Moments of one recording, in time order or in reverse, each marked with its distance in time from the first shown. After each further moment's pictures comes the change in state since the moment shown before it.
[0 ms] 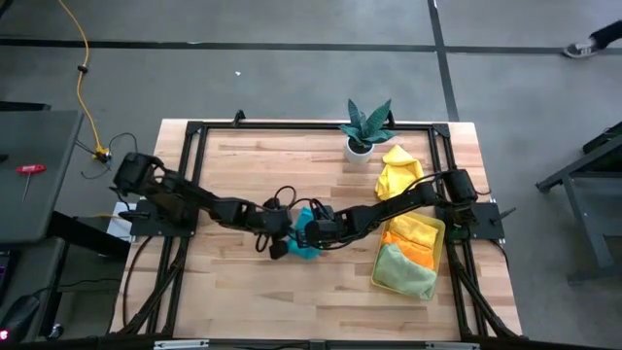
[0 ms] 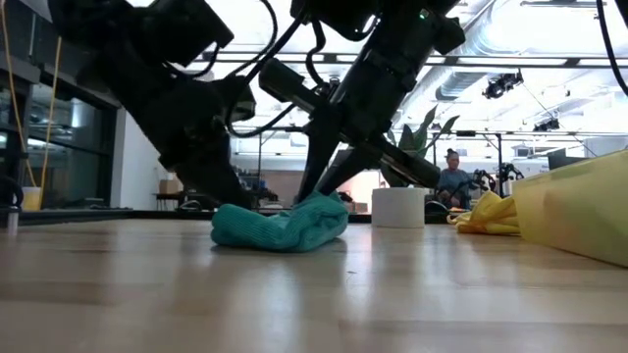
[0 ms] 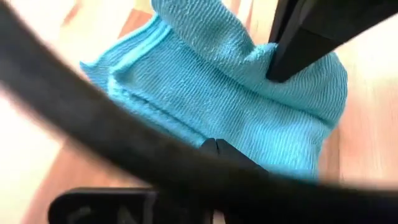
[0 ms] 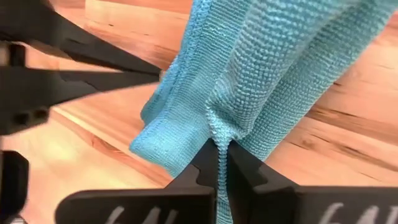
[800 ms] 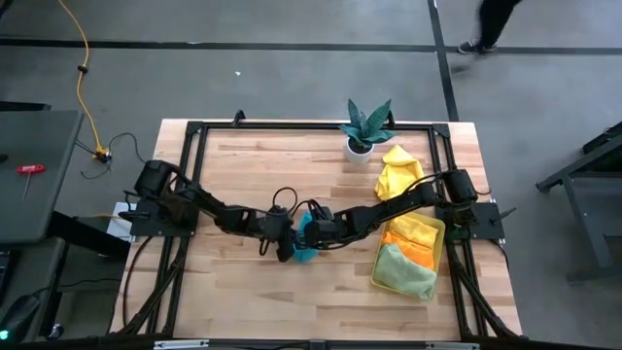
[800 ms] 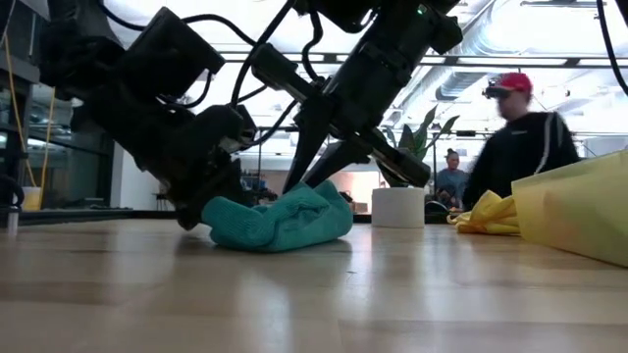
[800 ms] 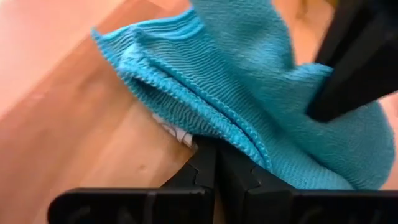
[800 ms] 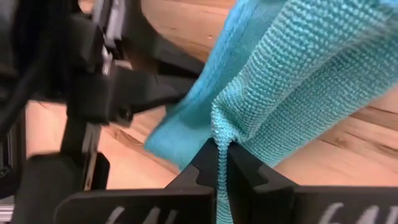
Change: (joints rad) left arm -0.048 0.195 -0.086 0.372 -0.016 -0.207; right arm 0.000 0.000 0.000 0.064 -0.007 -0.013
